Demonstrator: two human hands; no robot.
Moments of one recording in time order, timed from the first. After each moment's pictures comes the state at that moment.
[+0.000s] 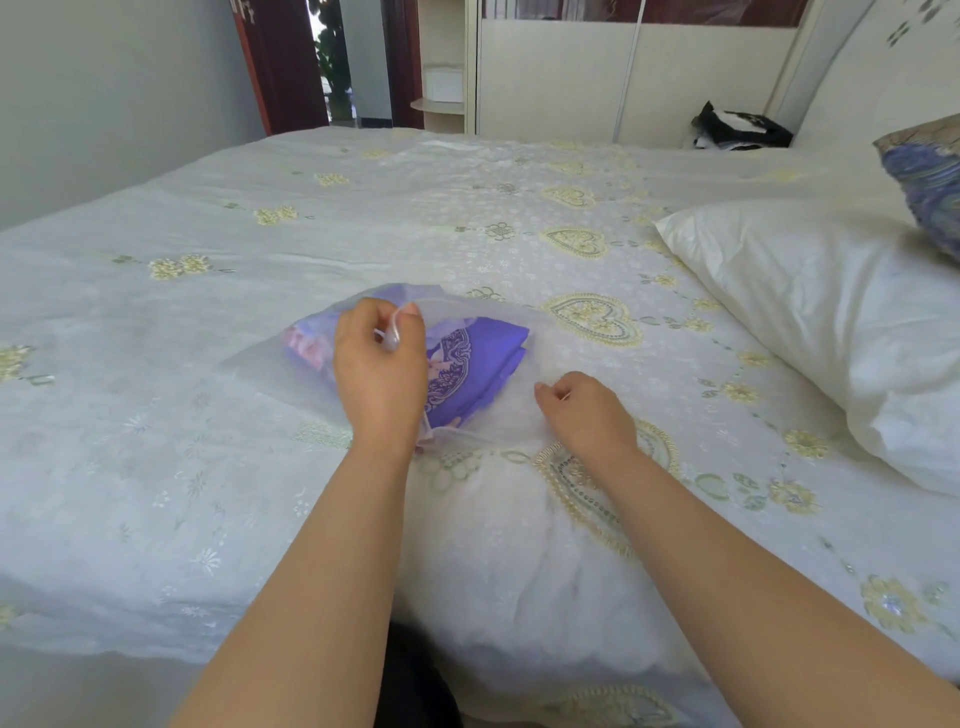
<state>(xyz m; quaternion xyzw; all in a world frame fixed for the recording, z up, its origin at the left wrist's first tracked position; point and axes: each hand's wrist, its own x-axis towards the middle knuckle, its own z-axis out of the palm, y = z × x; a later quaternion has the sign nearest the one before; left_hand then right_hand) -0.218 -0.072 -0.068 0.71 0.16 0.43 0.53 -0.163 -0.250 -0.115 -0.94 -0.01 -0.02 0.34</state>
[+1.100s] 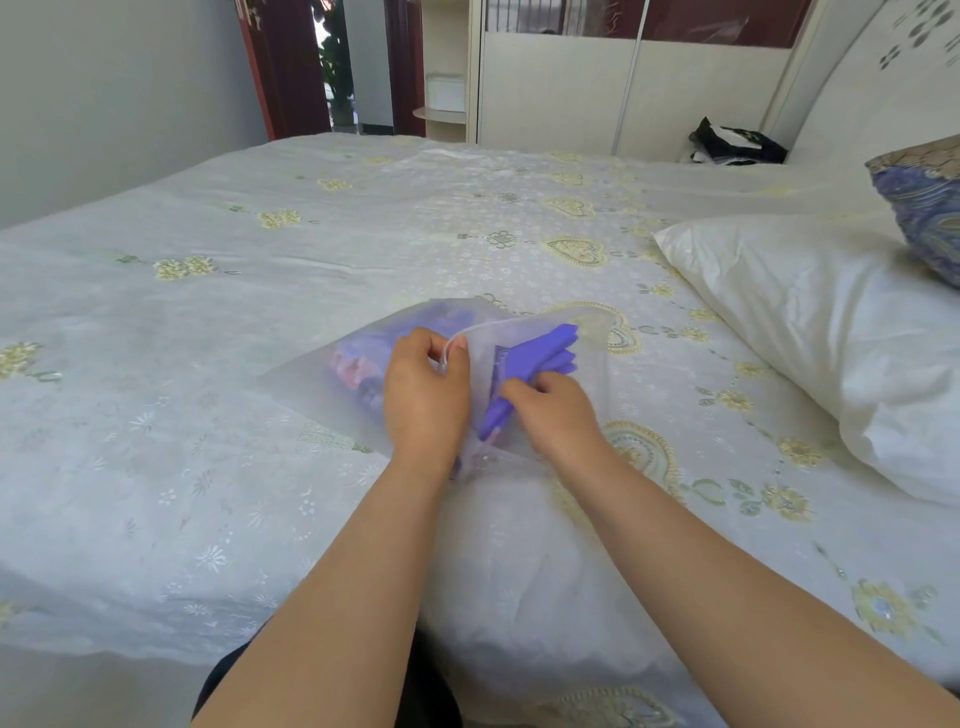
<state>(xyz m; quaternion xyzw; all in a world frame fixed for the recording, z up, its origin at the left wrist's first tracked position) -0.221 -0.097 -0.076 0.77 0.19 0.36 0.50 -0.206 -0.210 -0.071 -0.85 -0.01 0.03 0.53</state>
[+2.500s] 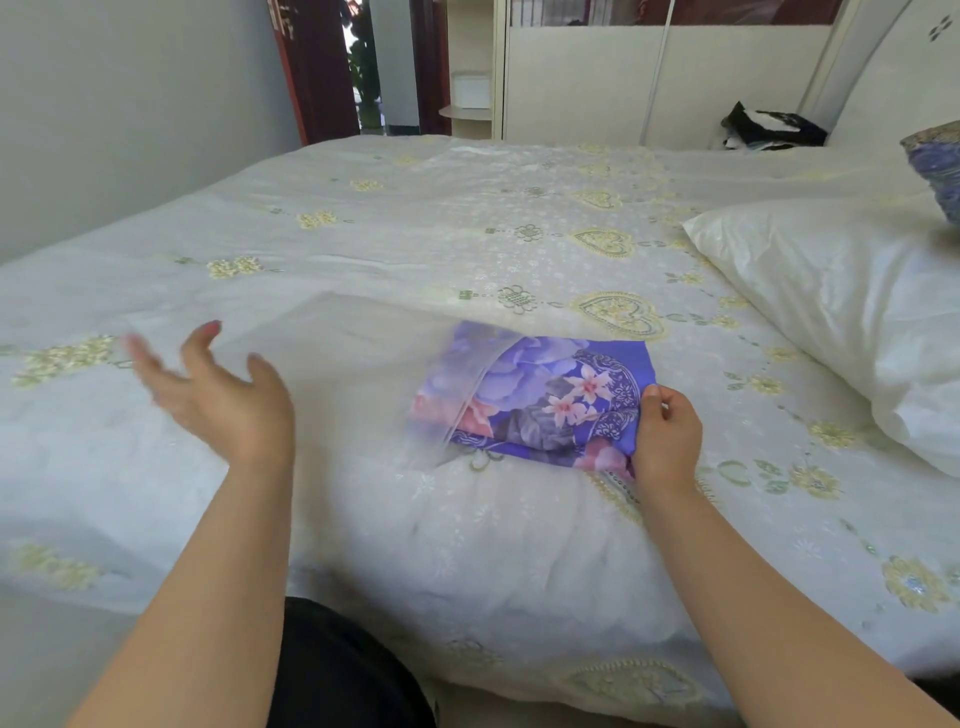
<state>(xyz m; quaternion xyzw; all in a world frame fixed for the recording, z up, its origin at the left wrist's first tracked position) -0.284 0.061 -0.094 0.69 0.34 0.54 0.34 -0.193 -0.275 -0.138 -0.73 0.12 -0.21 0.64</state>
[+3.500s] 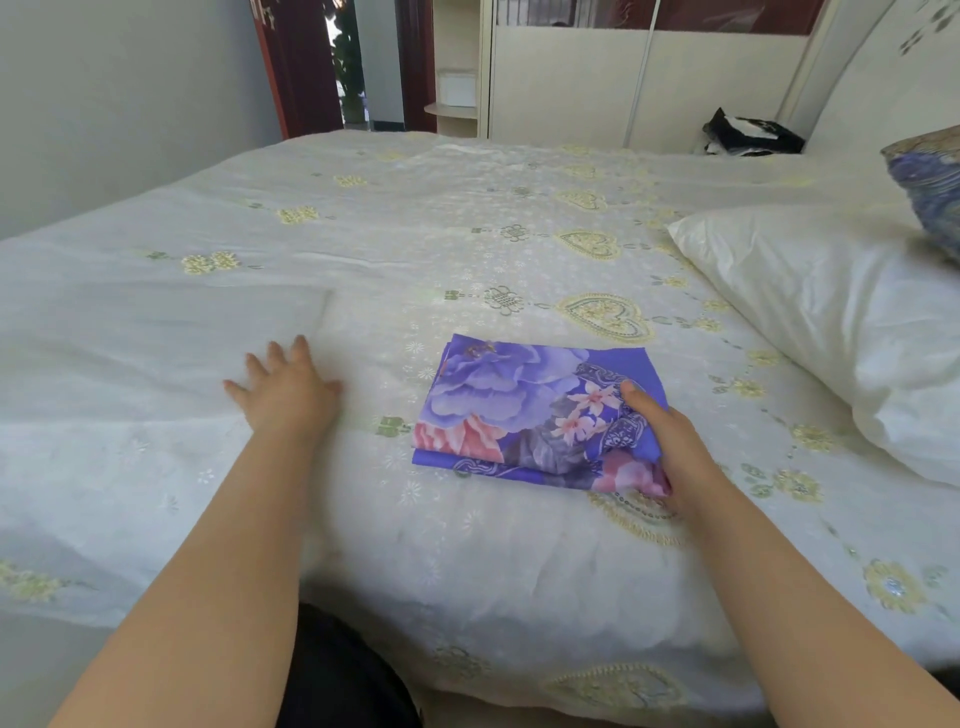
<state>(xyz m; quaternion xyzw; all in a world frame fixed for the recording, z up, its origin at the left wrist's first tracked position) -0.229 0.061 -0.113 0.94 0.34 0.09 0.07 -0.203 -0.307 -0.118 -0.64 0.06 0.11 0.76</state>
